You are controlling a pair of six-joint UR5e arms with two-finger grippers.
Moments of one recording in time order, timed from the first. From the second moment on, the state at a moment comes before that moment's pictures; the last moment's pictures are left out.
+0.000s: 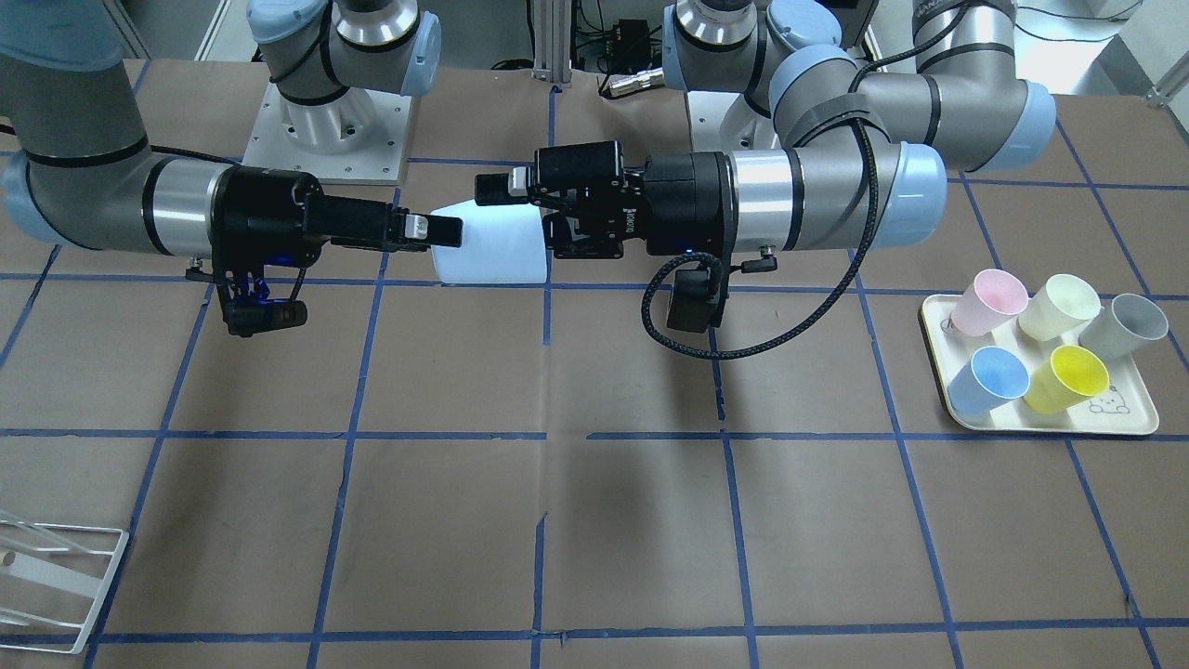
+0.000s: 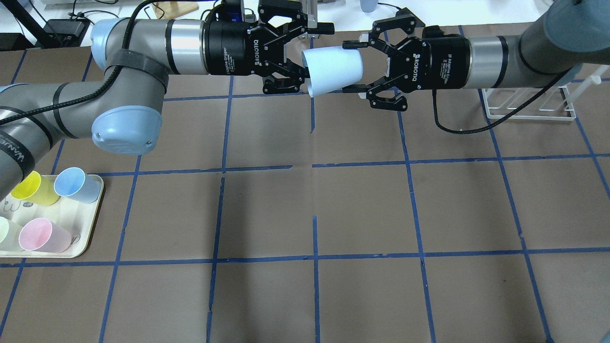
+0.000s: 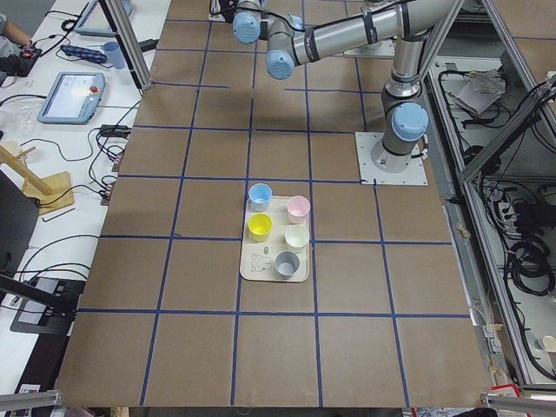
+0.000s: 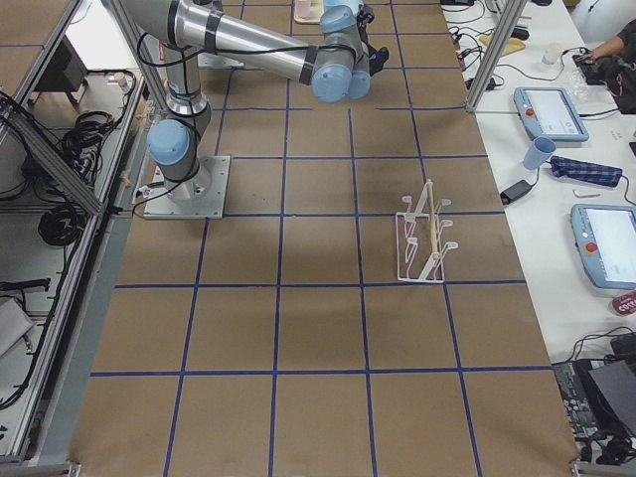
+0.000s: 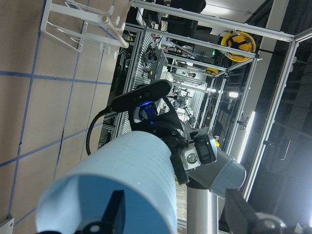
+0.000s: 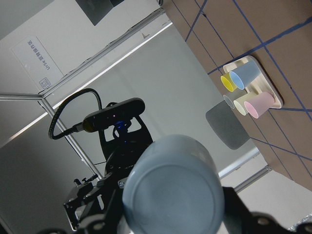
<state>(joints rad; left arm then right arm) -1.59 -1.76 -1.78 -1.05 0.10 -0.38 1.39 -1.37 1.61 -0.61 -0.13 -0.61</state>
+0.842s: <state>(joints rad) -1.60 -1.76 -1.78 -1.03 0.11 -0.39 1.39 -1.37 1.60 -0.61 -0.13 -0.60</state>
